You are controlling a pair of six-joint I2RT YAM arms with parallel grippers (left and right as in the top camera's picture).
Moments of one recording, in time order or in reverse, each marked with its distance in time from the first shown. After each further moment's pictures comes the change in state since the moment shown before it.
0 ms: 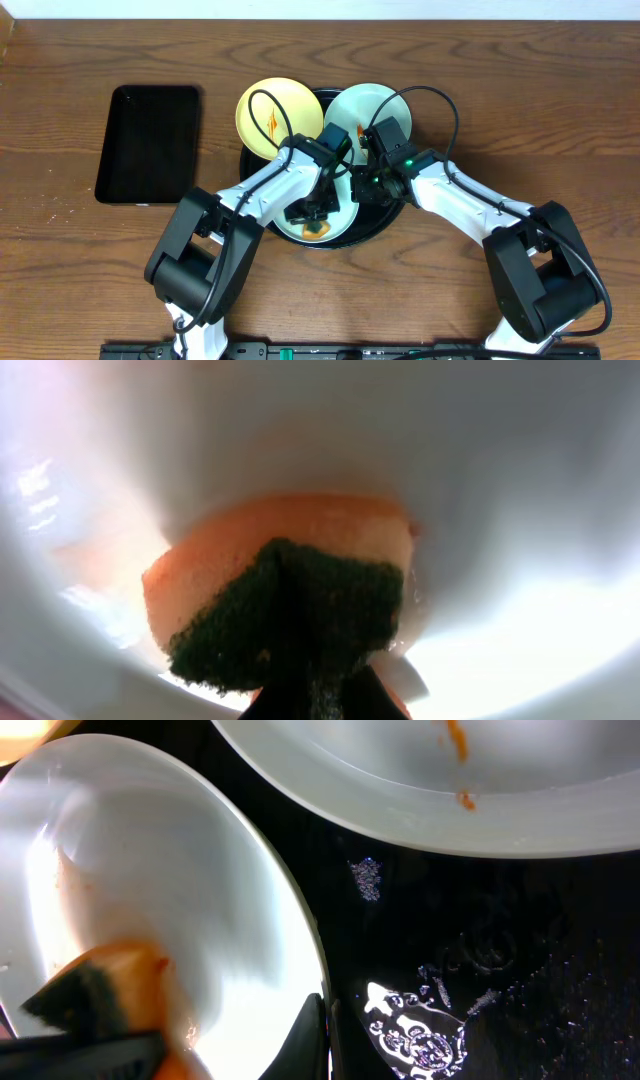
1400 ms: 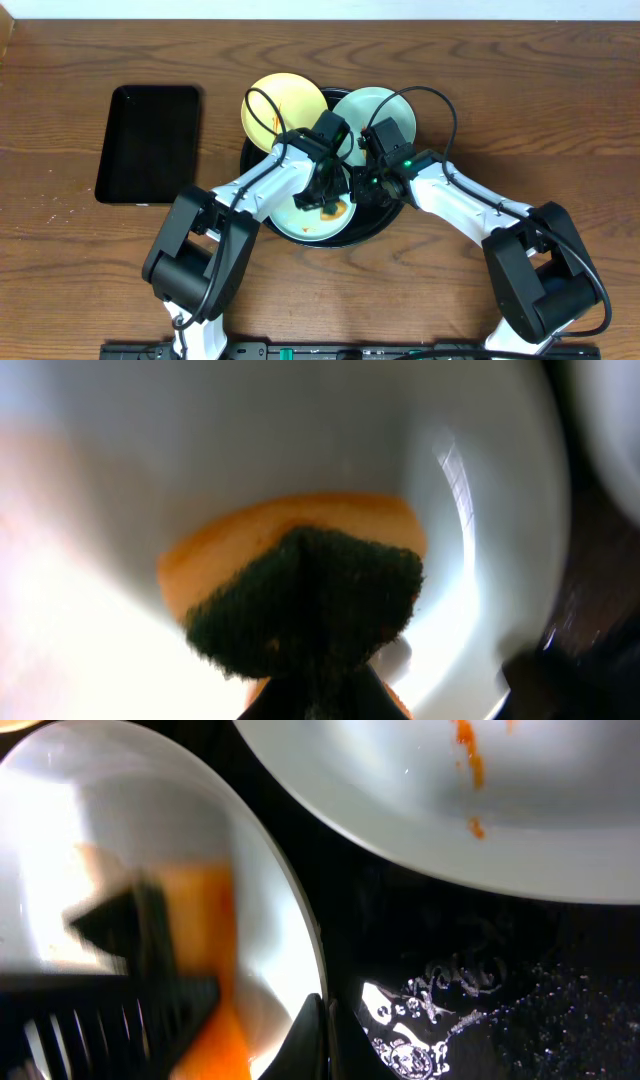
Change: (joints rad) left arm 0.035 0.004 0.006 0.190 0.068 -0.041; right arm 0.008 0.000 0.000 0.000 -0.002 0.000
